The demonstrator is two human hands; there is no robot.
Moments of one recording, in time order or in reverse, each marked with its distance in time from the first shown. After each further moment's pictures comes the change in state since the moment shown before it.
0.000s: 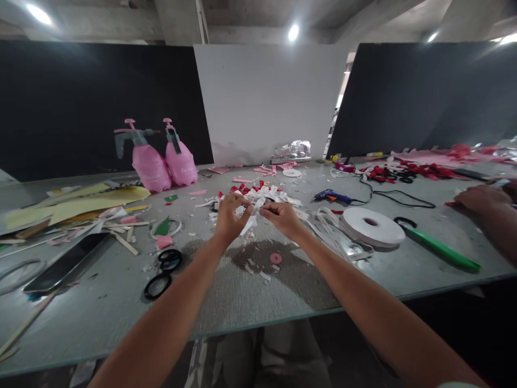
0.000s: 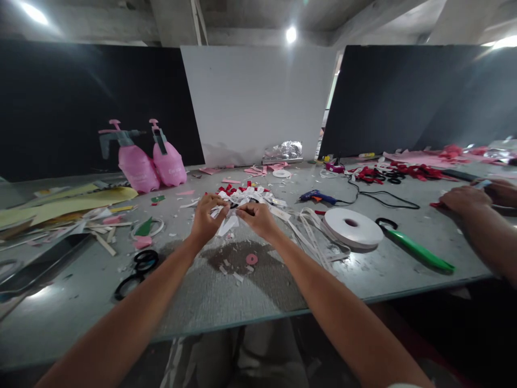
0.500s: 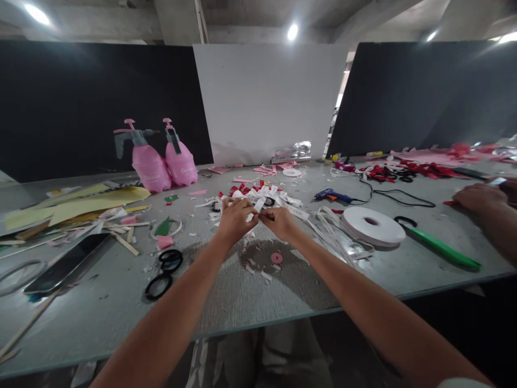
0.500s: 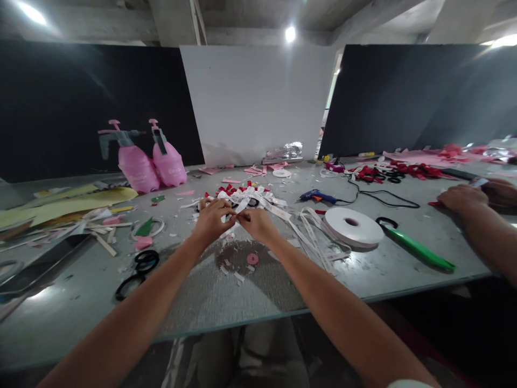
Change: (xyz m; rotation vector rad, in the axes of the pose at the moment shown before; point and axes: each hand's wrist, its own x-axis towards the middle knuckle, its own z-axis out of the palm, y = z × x) left_hand 0.000 0.005 -0.001 0.269 -0.285 0.145; right_hand -0.003 0.011 0.008 -0.352 -0.039 -0.089
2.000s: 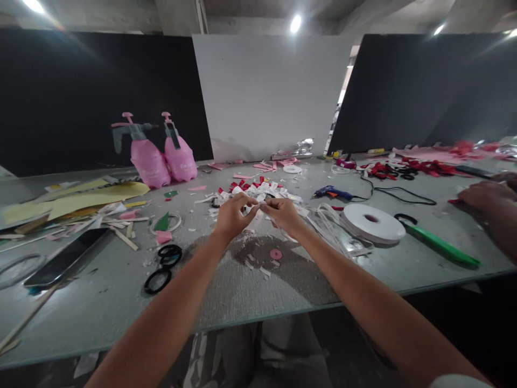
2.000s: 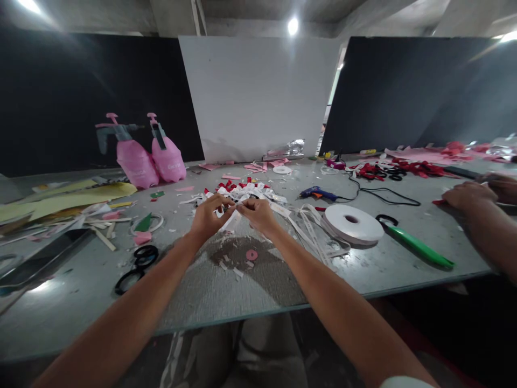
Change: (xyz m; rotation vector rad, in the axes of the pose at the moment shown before) left_hand 0.000 0.003 -0.005 -0.341 0.104 -0.133; right_hand 0.000 -0.020 -0.010 0.523 0.065 0.300
